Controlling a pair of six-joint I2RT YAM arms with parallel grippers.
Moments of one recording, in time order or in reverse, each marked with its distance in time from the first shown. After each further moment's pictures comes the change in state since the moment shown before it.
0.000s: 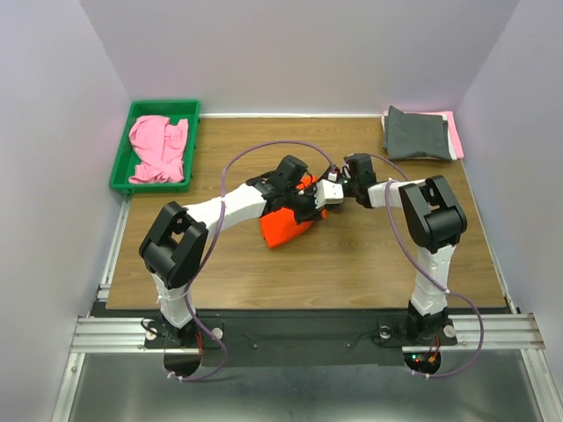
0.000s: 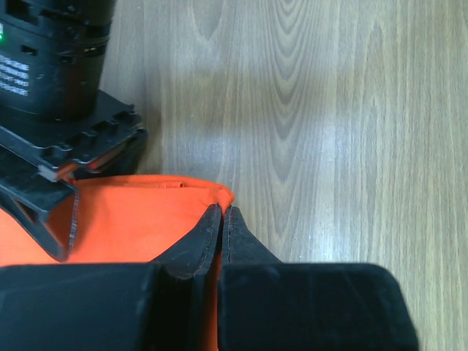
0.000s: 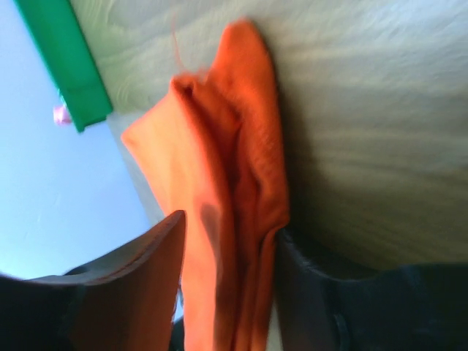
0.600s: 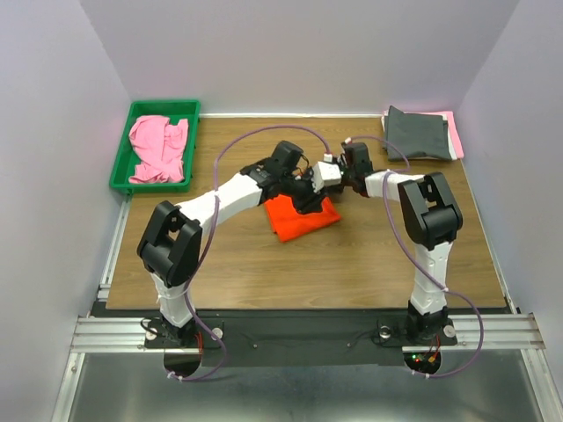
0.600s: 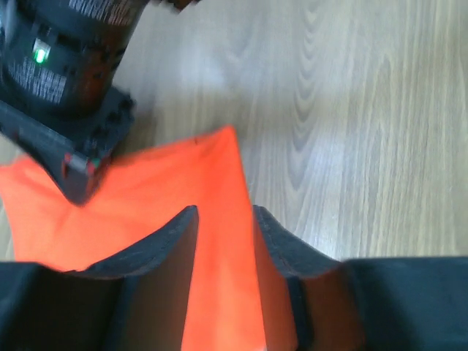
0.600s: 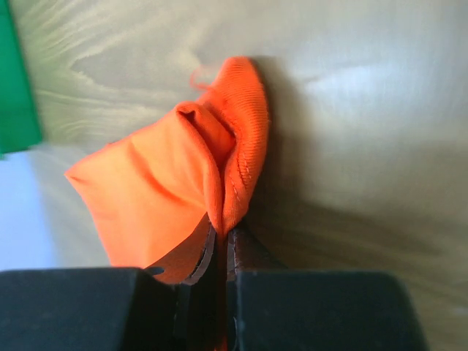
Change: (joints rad) left arm 0.042 0.000 0.099 -0.066 -0.001 -0.072; right arm 0.003 0.047 0.133 -0.090 0.163 -0.257
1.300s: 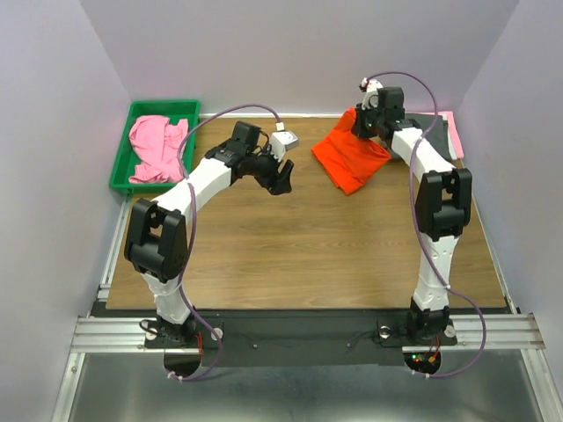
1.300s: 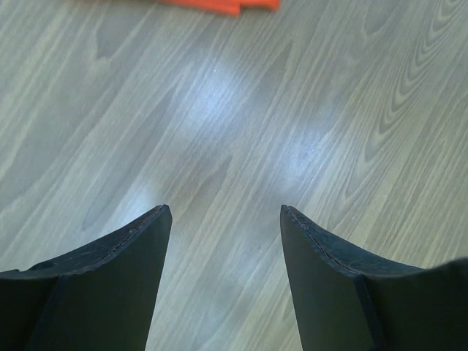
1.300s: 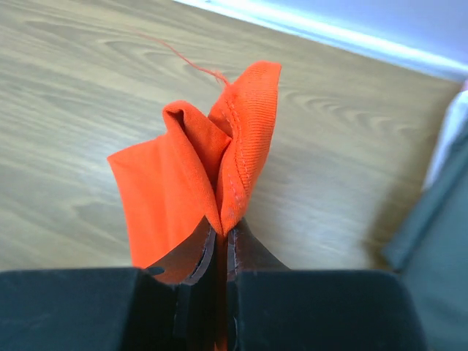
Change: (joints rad) left arm 0.258 -0.020 0.053 -0.116 -0.024 -0.202; right arm -0.174 0.066 0.615 -0.430 0.152 -0.821
